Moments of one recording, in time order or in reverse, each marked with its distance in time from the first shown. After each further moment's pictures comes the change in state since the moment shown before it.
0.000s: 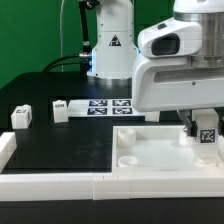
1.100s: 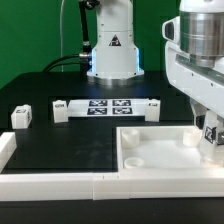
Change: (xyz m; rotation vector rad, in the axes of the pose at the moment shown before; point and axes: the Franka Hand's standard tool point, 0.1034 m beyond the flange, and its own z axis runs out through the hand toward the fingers) arm -0.003 -0.007 0.000 -0.008 0.001 1.193
